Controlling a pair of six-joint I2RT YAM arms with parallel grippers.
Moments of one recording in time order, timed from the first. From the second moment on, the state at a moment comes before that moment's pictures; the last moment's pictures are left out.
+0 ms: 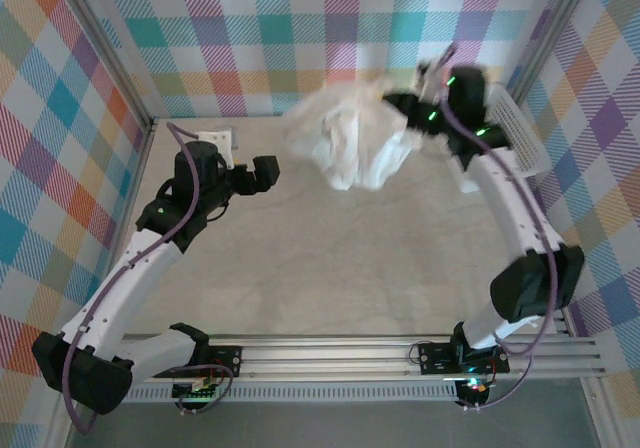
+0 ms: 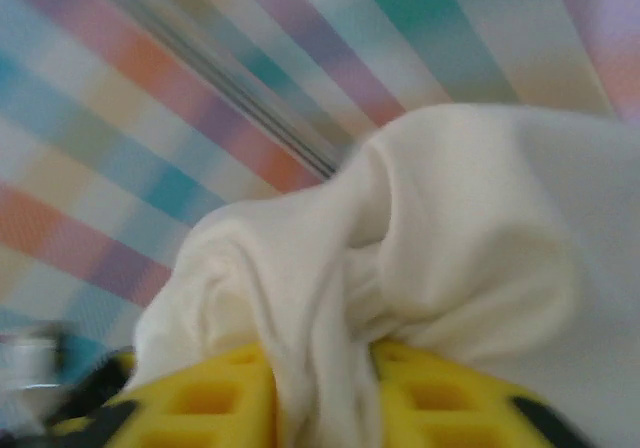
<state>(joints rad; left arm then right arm) -0.40 1.11 1.14 -0.49 -0.02 -0.40 0.22 1.59 1.46 -0.38 -0.64 0.64</state>
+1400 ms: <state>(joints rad) -0.11 1.99 1.52 -0.61 0.07 -0.79 0.35 1.32 0.92 -0.33 -0.22 0.59</state>
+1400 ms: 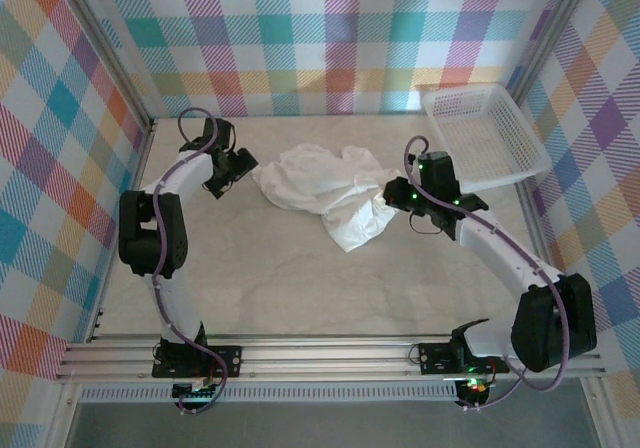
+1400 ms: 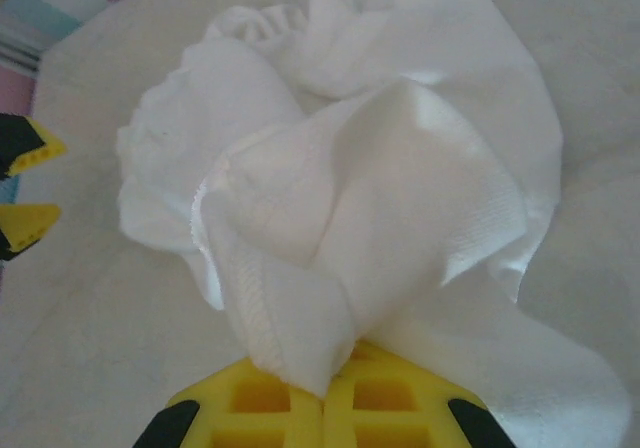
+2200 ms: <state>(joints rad) -0.11 1.77 2.01 -0.78 0.06 -0.72 0.17 1.16 1.34 -0.48 -0.08 0.52</state>
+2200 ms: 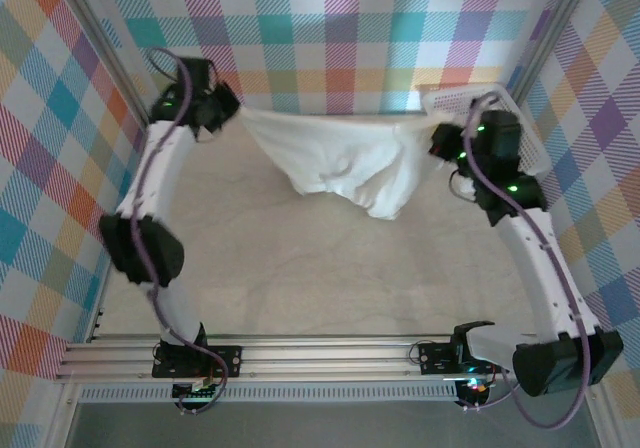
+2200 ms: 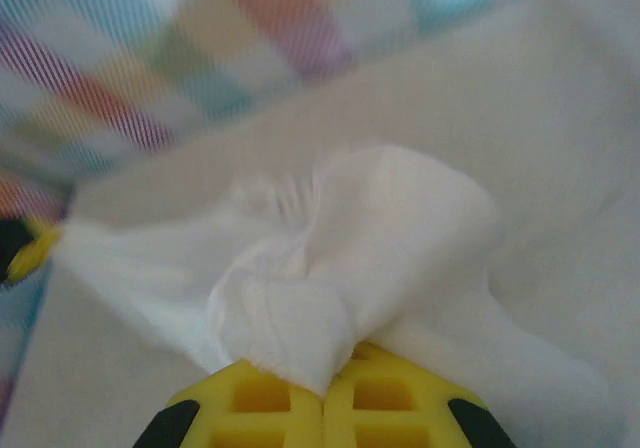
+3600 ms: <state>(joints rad) -0.53 0.86 1.06 -0.77 0.44 -0.33 0.17 0.57 0.63 -0.66 0.22 0.84</state>
